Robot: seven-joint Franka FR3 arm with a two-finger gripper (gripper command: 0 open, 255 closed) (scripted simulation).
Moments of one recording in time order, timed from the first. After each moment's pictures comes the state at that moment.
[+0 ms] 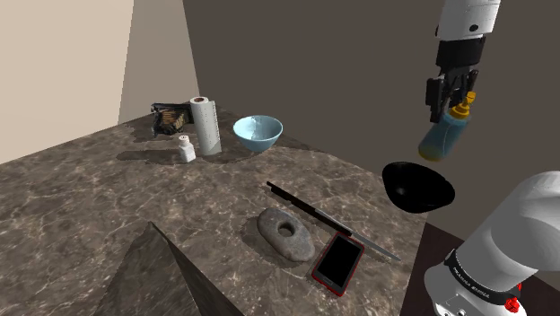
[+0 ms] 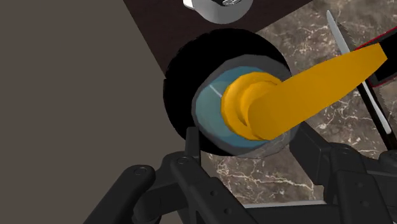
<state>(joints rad) -0.06 -0.79 -0.07 -2.35 -0.09 1.33 0.07</state>
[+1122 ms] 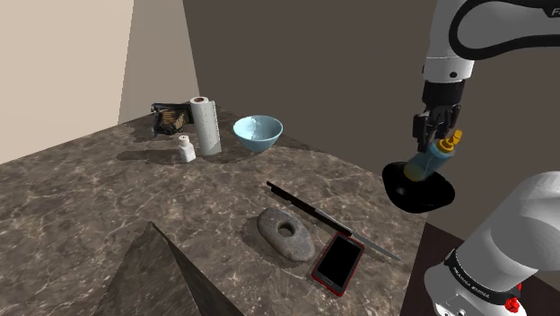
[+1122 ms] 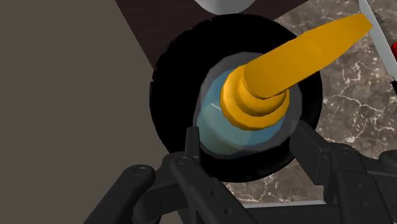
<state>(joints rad) -0.07 -0.84 -0.08 -2.60 -0.10 1.52 0.08</state>
